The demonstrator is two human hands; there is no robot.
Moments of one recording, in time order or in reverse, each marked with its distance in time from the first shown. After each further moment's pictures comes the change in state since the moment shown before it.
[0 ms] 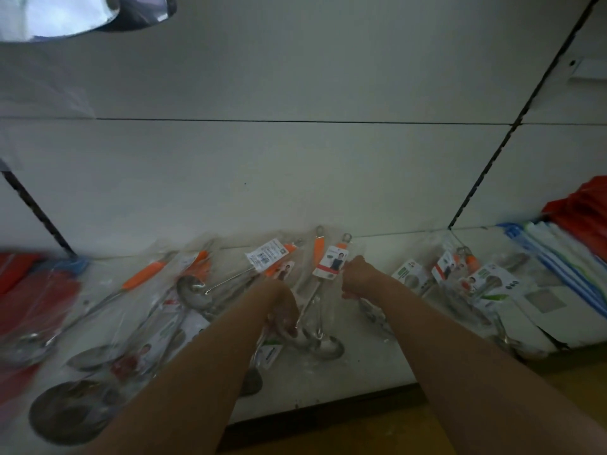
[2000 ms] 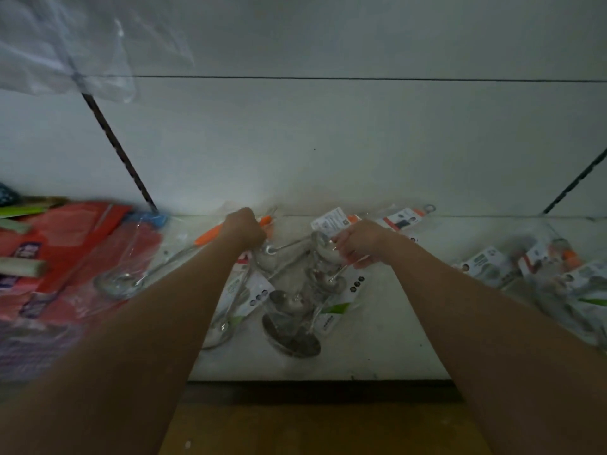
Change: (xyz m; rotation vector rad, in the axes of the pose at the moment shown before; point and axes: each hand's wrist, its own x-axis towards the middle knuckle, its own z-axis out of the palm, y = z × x) left_hand -0.018 -0.144 -0.031 -0.400 0.731 -0.246; right_hand 0.003 -0.063 0.057 -0.180 -0.310 -0.147
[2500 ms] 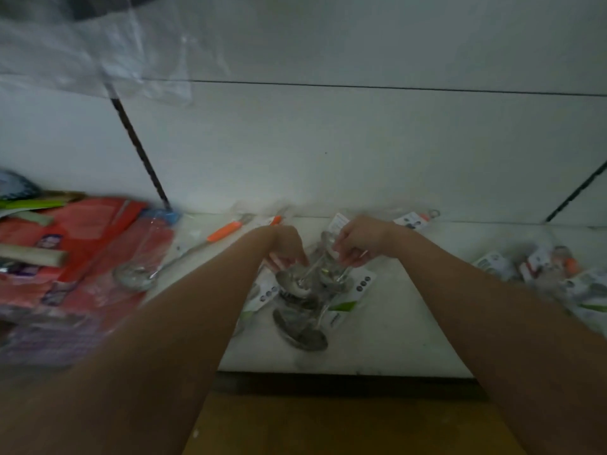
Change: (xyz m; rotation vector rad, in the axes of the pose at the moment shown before) left_hand -0.030 0.028 0.005 -0.115 -0.506 0.055; right_hand -0.023 -0.021 0.002 -0.018 -0.114 -0.077
